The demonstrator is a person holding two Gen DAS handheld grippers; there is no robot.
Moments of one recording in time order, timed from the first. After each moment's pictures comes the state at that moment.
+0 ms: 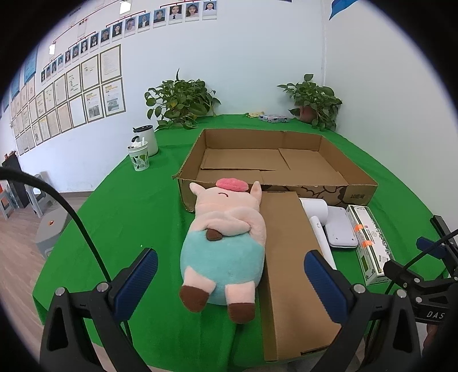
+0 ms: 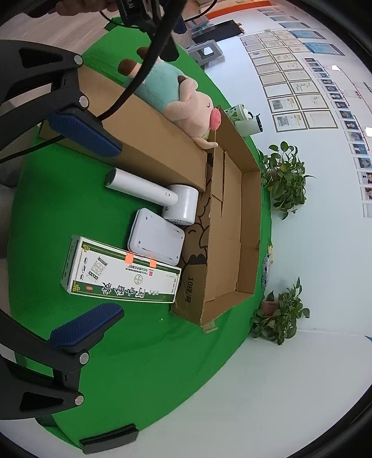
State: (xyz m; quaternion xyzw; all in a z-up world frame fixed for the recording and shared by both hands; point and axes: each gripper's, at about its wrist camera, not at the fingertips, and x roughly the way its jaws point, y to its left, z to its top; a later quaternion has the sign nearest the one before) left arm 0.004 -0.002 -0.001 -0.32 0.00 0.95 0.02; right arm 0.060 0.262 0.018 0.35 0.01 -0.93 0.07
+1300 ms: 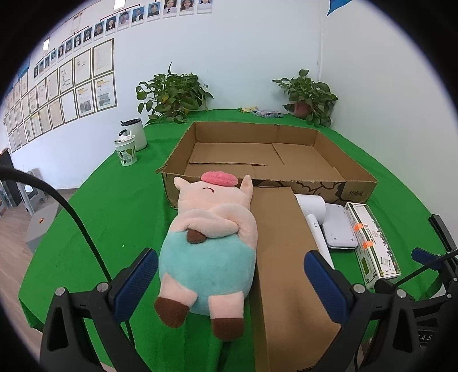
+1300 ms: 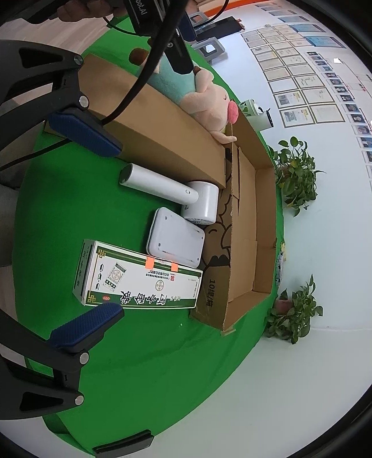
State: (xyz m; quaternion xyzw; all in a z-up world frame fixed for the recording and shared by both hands) left arm -0.017 0.001 -0.017 -0.32 -0.01 0.94 0.04; right arm 0.047 0.259 -0.007 0.38 0.03 -0.92 0.06
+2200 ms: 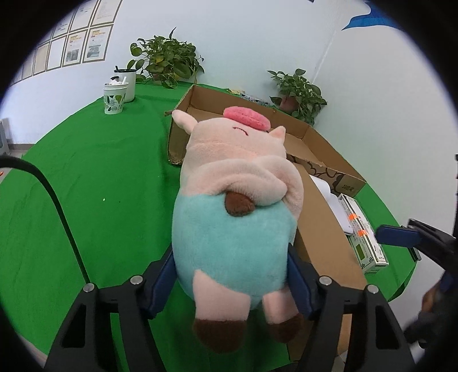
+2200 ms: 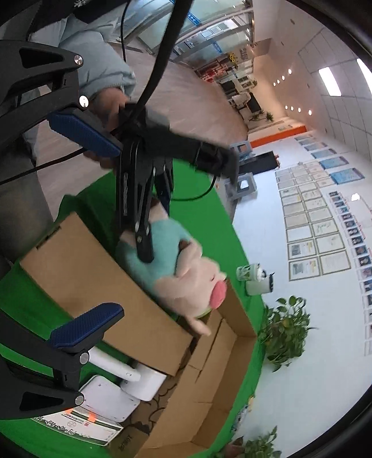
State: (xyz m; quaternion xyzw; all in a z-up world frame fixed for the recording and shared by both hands) left arm -0.022 -0.072 -0.078 -0.36 -0.13 0.91 0.13; right arm 0.030 0.145 0.025 0.37 0.08 -0.83 0.40
